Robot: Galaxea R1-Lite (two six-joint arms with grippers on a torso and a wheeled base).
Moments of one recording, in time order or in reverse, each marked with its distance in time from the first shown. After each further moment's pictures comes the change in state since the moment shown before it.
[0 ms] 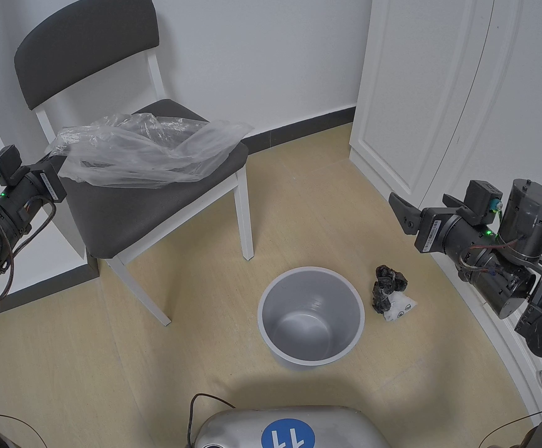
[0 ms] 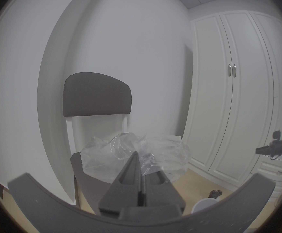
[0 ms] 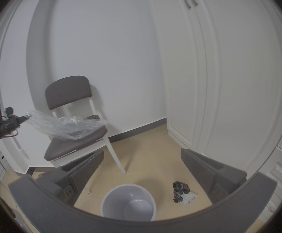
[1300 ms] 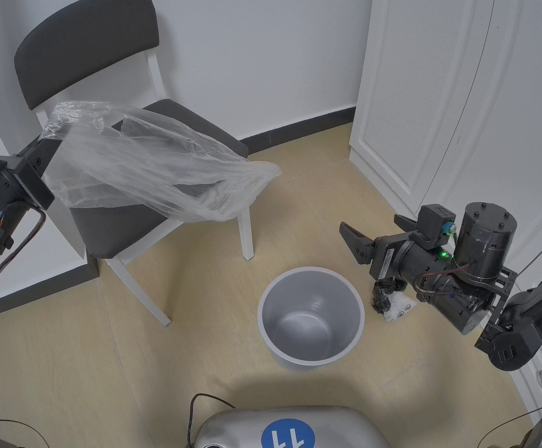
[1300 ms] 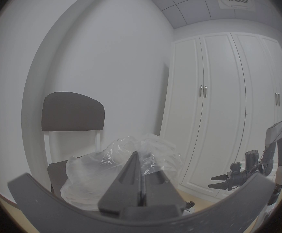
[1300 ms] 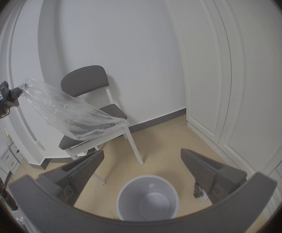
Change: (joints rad) left arm -0.227 -0.260 0.101 0.015 0.016 -0.006; right arm 0.057 0.173 -0.012 -0.115 0.129 0.017
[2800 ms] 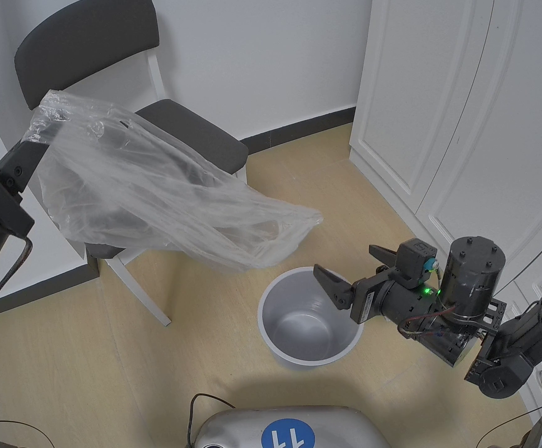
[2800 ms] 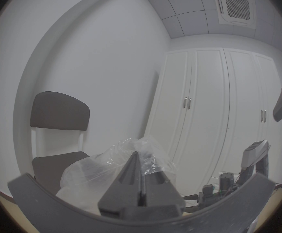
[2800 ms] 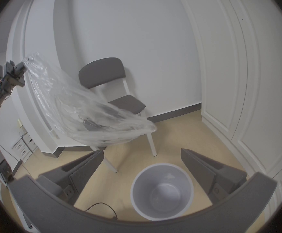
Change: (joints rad) left arm -0.272 -0.170 0.037 0.089 0.146 0.006; right arm 0.093 0.036 0.097 -0.082 0.057 -0.015
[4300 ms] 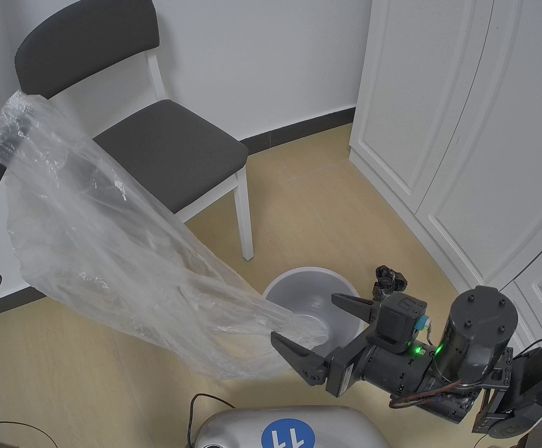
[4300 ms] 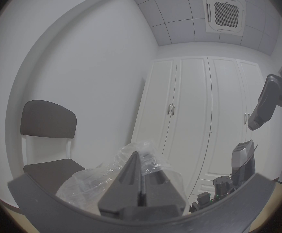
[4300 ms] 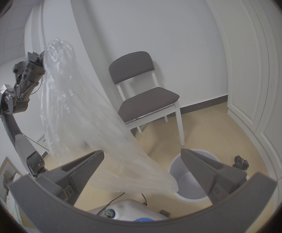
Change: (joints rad) left arm -0.144 -0.136 0.029 0.046 -0.004 0.069; right arm 0.255 -0.076 0.087 0.033 -0.014 0.058
